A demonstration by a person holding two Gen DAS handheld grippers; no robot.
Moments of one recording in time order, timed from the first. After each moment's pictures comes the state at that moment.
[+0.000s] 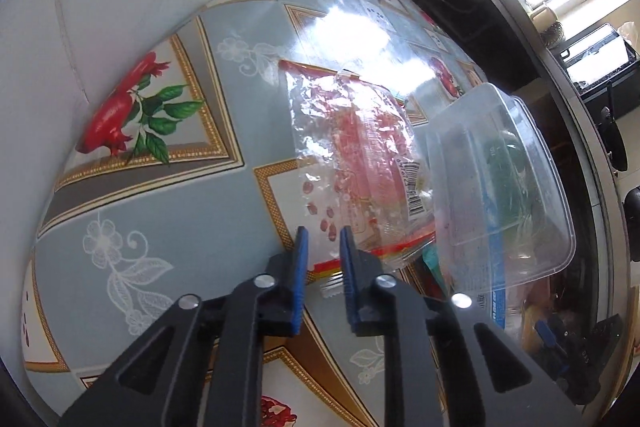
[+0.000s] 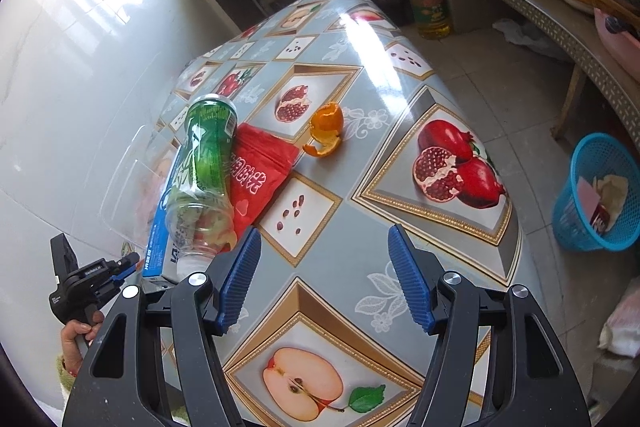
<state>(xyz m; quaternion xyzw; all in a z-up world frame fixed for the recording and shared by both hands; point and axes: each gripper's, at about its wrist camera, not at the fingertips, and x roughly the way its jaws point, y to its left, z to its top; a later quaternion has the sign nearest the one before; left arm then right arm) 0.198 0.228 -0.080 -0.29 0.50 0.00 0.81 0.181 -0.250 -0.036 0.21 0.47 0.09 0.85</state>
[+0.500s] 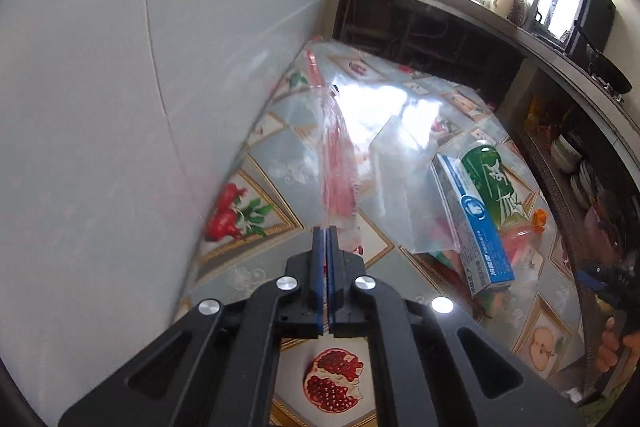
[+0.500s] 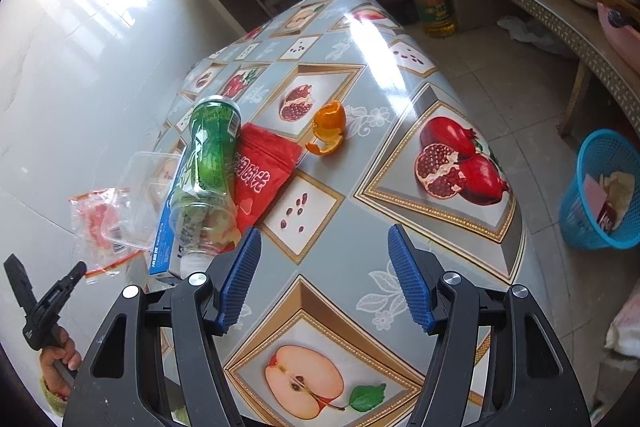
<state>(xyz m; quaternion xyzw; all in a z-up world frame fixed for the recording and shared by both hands) 0.109 0.211 0.035 -0.08 0.39 0.05 0.92 0.181 -0.252 -0.039 0.23 0.47 0.11 0.85</state>
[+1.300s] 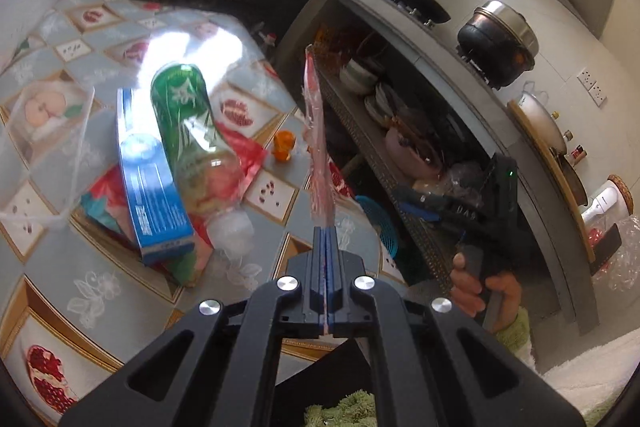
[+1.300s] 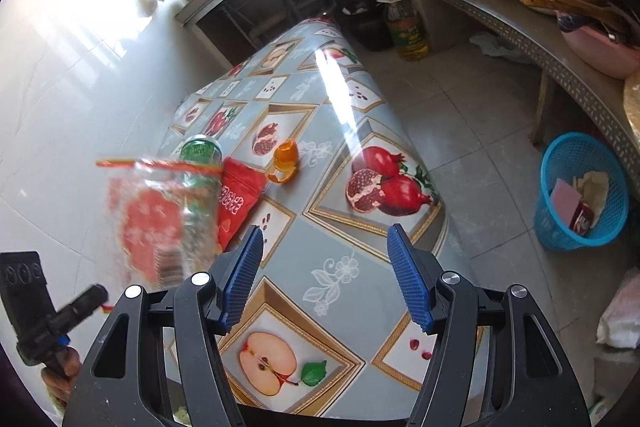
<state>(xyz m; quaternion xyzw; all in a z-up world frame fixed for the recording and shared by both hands) 0.146 0.038 0.009 -0.16 0.44 -0.34 0.81 0.157 -0.309 -0.015 0.24 0.44 0.08 0.86</state>
